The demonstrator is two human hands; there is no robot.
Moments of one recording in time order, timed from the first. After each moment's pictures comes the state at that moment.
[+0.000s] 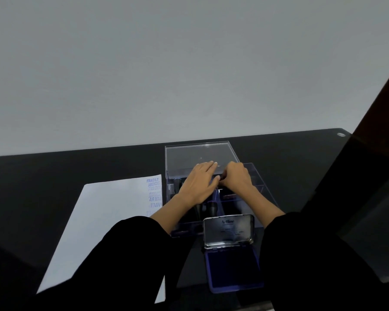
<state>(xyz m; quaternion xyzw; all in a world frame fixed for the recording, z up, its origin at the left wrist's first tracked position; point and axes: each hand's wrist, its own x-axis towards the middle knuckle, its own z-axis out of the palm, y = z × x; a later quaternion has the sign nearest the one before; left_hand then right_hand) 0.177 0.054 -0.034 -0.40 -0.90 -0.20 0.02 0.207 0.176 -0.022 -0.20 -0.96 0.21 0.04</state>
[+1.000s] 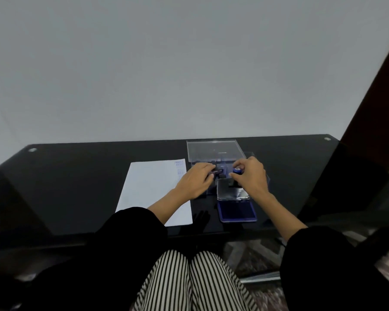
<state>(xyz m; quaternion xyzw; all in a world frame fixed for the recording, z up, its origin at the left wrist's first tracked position) 0.311 -0.057 0.019 -0.39 -0.89 -0.23 0.04 0.370 0.102 0.028 -0.15 -0.92 0.26 0.23</state>
